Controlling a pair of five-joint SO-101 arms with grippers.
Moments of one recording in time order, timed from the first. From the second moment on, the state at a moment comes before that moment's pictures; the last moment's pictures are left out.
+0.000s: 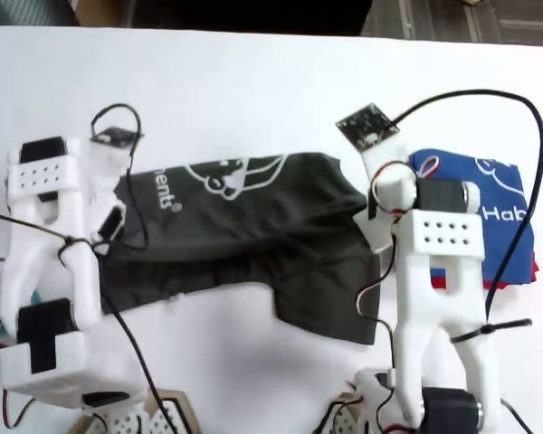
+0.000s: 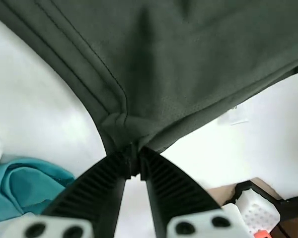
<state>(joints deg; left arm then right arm) -21.7 2.0 13.6 93.2 -29.3 -1.3 -22.8 24.9 80.0 34.5</state>
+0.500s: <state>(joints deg) -21.7 1.7 22.8 87.6 -29.3 1.3 -23.0 30.2 79.3 34.5</state>
